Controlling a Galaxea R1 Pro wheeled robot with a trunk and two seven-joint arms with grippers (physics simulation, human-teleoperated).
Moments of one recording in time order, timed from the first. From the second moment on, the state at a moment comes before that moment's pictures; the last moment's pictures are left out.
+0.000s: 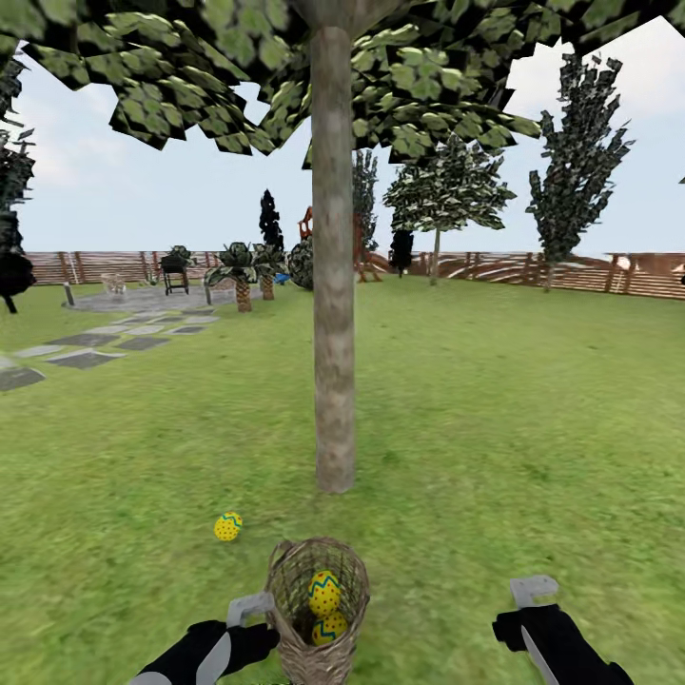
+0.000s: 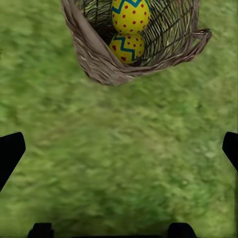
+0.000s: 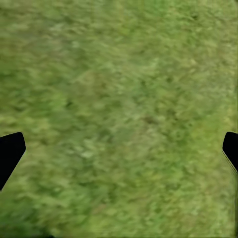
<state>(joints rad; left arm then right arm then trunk) -0.55 -0.07 0.18 -0.21 0.03 0.29 -0.06 -0.33 -0.16 0.06 -0.79 0.03 0.60 -0.08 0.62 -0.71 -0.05</state>
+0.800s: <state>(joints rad) -0.55 -0.07 0.18 -0.21 0.03 0.29 -0.06 -0.33 -0.17 0.06 -0.79 0.03 0.61 -0.08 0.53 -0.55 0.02</state>
